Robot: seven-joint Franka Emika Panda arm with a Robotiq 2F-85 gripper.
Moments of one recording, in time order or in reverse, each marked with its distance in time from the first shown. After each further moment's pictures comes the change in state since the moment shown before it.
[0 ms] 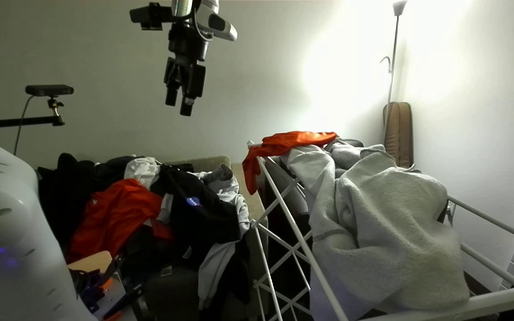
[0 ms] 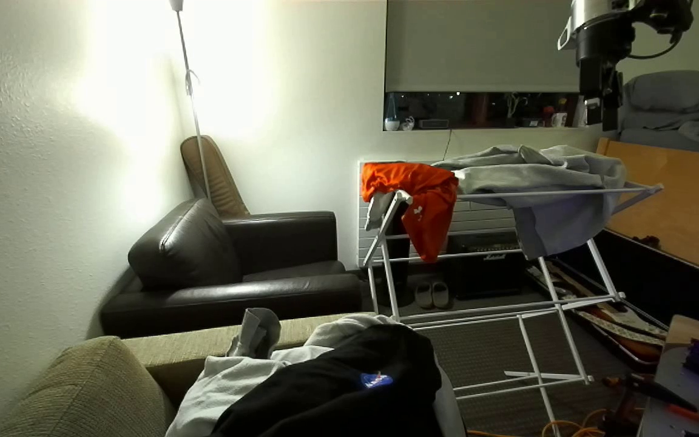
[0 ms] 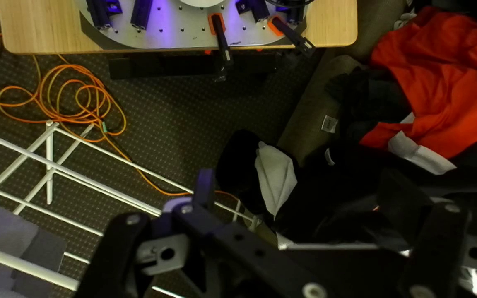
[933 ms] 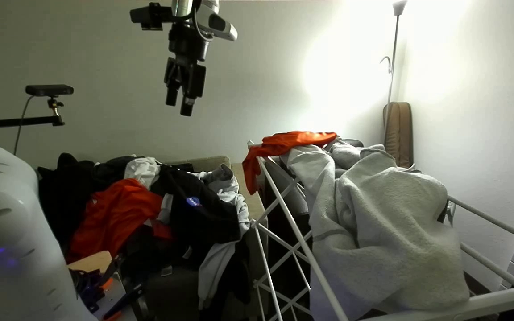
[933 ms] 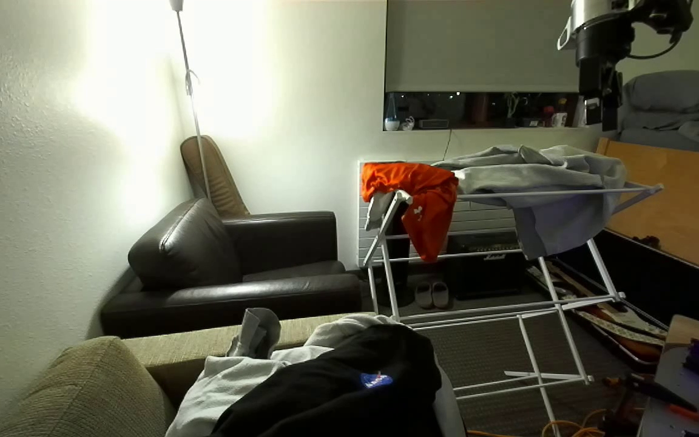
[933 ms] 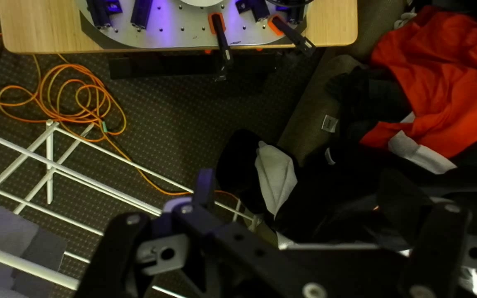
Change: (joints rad) arm -0.001 0.001 0.001 0.000 0.000 0.002 0.000
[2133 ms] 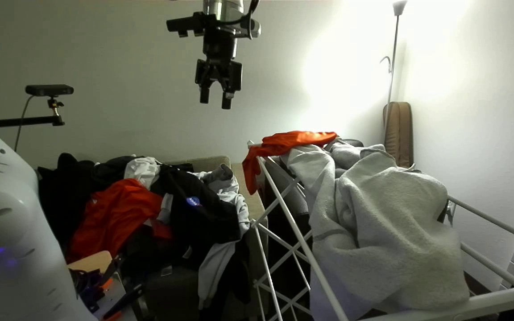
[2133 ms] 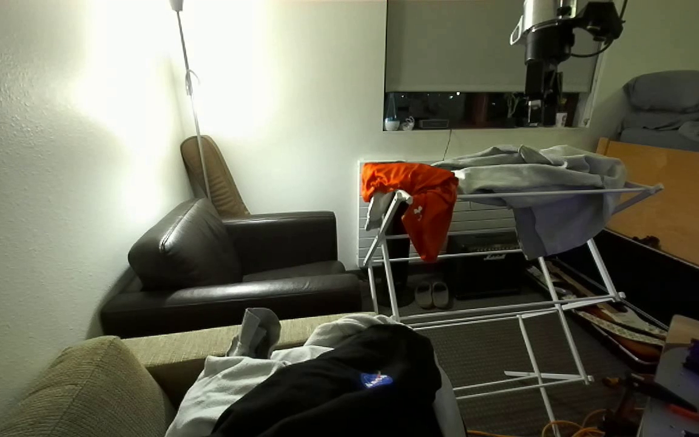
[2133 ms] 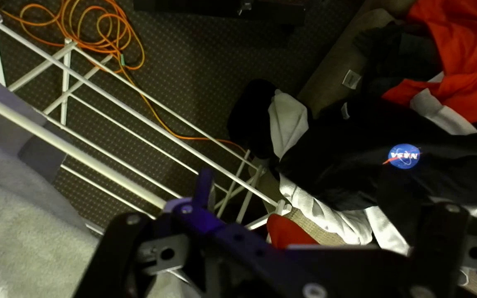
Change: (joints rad) arm 0.002 0.211 0.046 0.180 -0.044 0.133 -0.100
